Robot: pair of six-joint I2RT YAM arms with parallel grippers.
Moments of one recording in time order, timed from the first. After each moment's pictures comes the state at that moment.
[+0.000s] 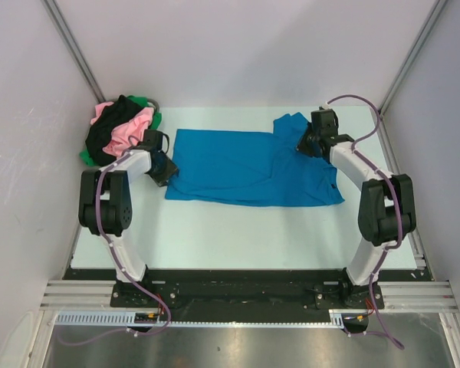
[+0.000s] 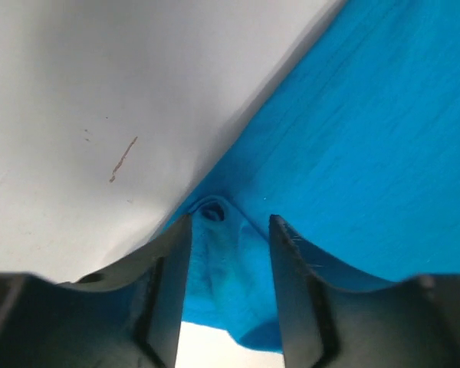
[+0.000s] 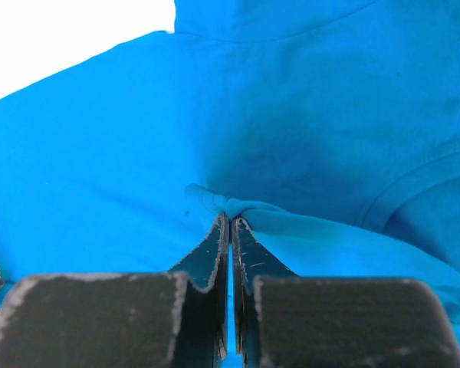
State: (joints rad) left arm -0.06 1.86 1.24 -0.50 -0.05 -0.77; right arm 0.22 1.76 1.35 -0.31 0.03 0.61
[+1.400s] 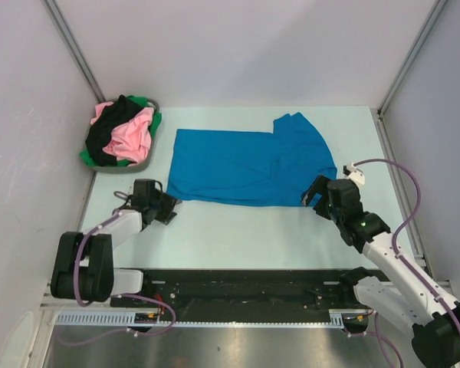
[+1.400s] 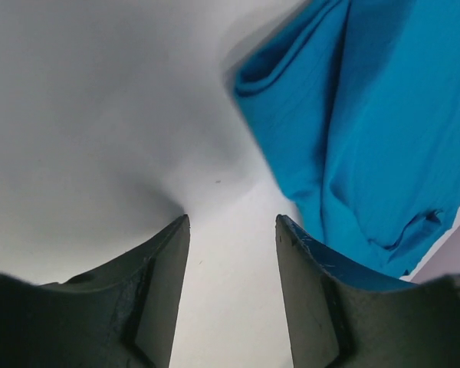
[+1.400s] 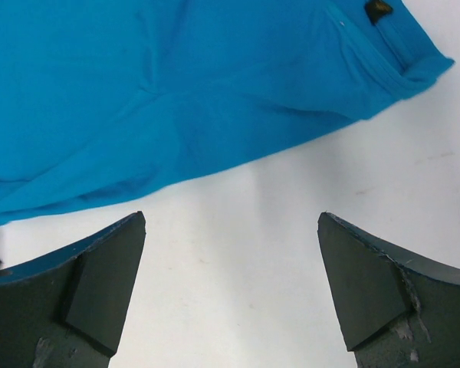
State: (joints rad) left arm -0.08 1.28 0.47 -0.11 0.06 -1.19; right arm 0.42 0.83 0.64 -0.43 0.27 0.75
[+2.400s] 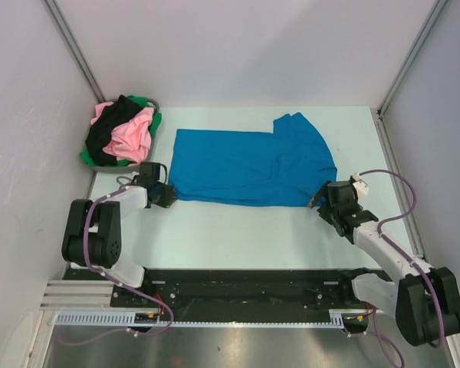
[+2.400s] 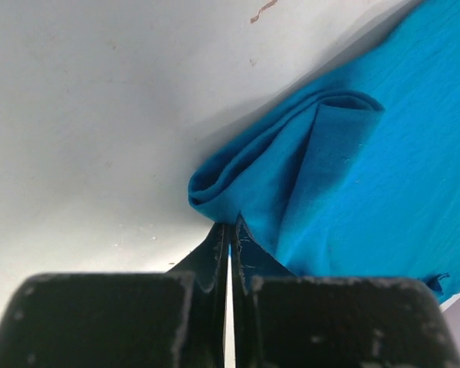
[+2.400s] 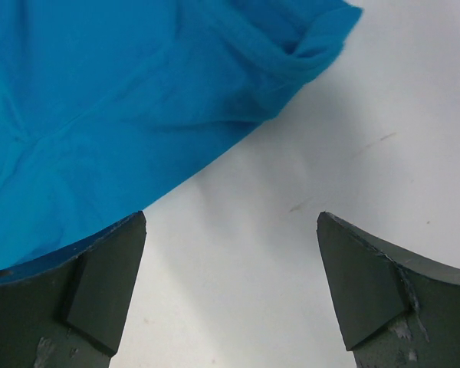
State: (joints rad) left arm -0.08 1.57 0.73 -0.19 -0.03 -1.23; right arm 0.28 1.03 0.50 -0.29 0.27 0.85
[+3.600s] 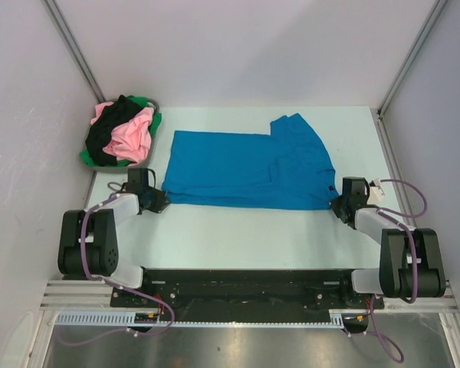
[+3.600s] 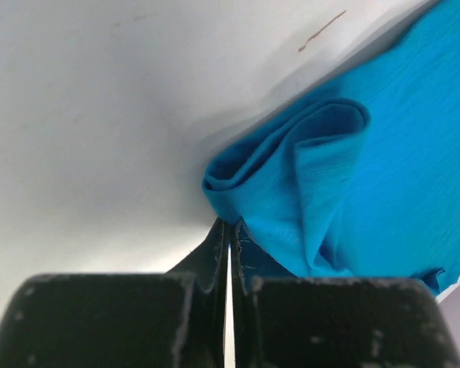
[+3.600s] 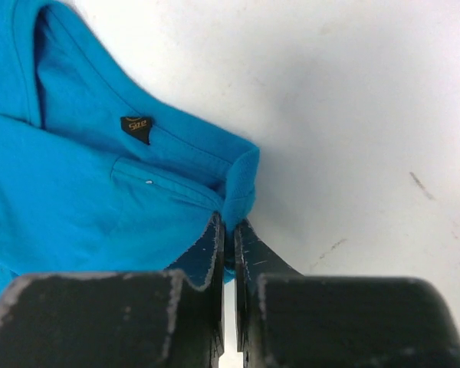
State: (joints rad) left arm 0.03 1.50 0.65 -0.15 0.04 -1.14; right arm 0.01 1.34 0.49 -0.03 0.23 1.02
